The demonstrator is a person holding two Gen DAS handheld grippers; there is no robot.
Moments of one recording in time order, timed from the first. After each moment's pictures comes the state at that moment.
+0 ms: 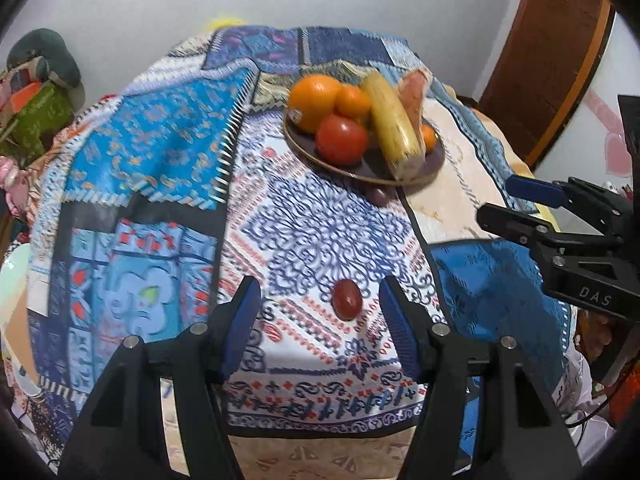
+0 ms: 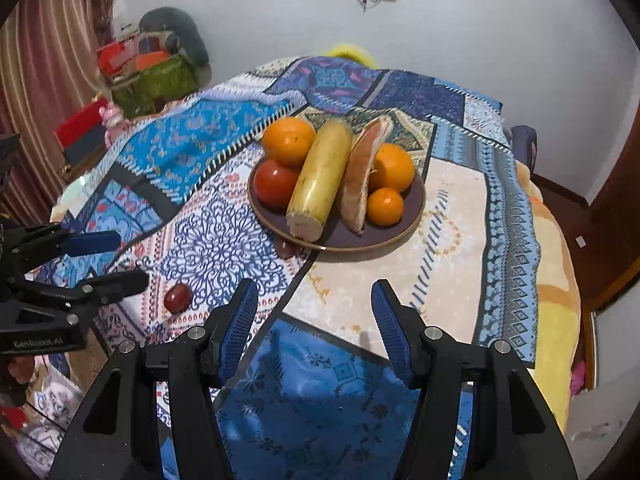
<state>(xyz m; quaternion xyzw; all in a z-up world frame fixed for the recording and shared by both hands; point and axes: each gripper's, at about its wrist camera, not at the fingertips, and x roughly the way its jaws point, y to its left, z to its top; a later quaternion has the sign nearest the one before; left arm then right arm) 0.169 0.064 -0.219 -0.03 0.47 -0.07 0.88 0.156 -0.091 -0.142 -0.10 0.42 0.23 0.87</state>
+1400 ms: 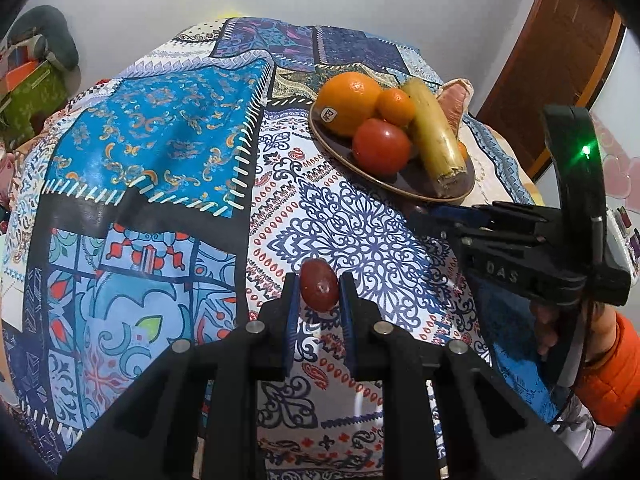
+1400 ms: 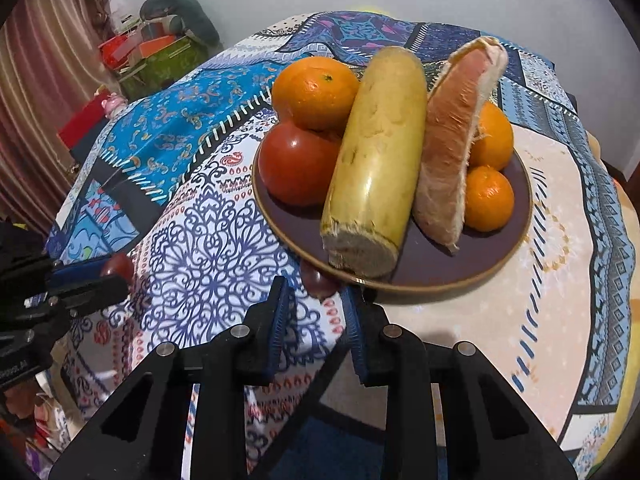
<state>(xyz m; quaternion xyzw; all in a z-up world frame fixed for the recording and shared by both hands) 0.197 0.102 -0.241 -0.07 0.46 -0.08 0.88 0.210 -0.044 -0.203 -0.06 0.48 0.27 0.84</state>
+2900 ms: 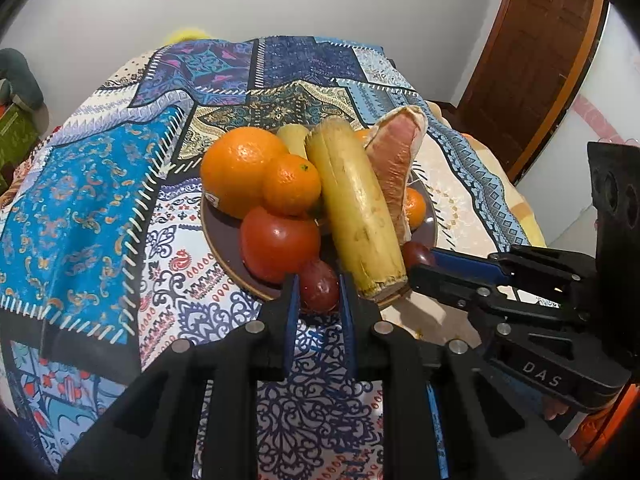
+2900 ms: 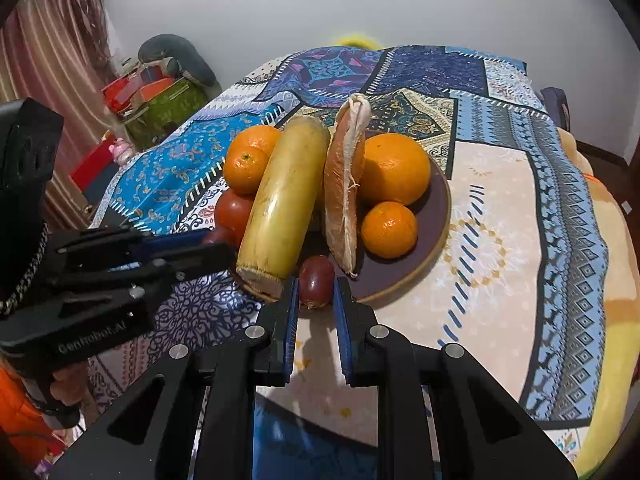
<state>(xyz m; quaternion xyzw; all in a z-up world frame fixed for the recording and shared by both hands) 0.284 0.021 -0.227 -0.03 0.45 -0.11 0.88 0.222 -0.106 -0.174 0.00 0.44 0.28 0.85</state>
